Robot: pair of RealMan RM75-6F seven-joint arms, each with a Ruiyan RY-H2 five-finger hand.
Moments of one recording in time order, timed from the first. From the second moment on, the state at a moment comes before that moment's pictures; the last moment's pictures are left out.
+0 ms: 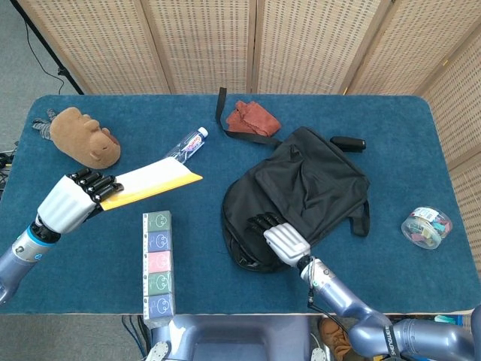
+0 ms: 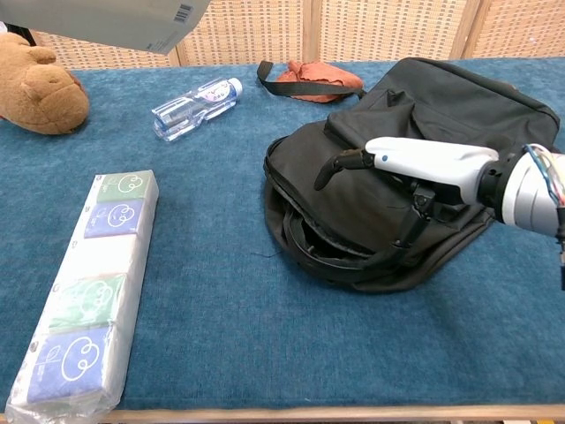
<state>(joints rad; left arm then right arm) -0.62 -1.43 0.02 -0.78 1.78 1.81 -0.29 0.70 -1.48 0.13 -1.69 -1.22 0.86 -0.18</state>
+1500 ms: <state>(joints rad) -0.60 -1.43 -0.01 -0.76 1.78 1.81 -0.33 0.74 -1.69 0.13 -1.44 -1.13 0.96 -0.36</state>
